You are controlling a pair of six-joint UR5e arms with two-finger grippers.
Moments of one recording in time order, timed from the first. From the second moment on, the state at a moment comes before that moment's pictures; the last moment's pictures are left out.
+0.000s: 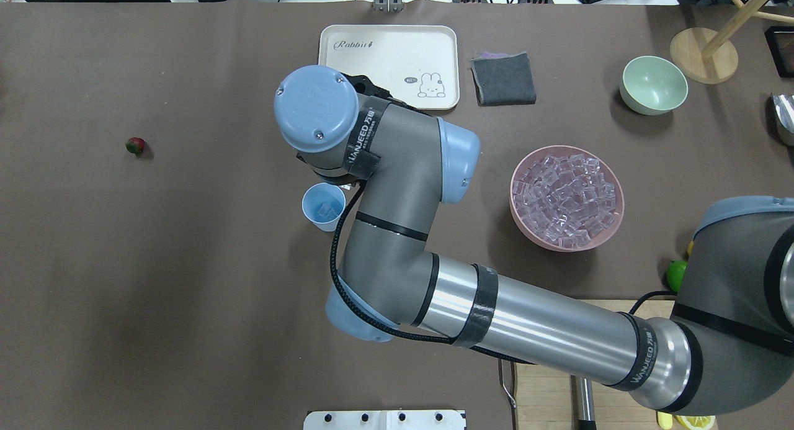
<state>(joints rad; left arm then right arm) -1.46 -1.54 -1.75 -1.56 -2.46 0.15 0.47 -0.53 1.46 -1.70 1.69 1.61</state>
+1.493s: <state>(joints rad) -1.41 -1.60 -1.70 -1.96 -2.63 -0.22 0.46 -0.54 1.37 -1.56 1.67 1.65</state>
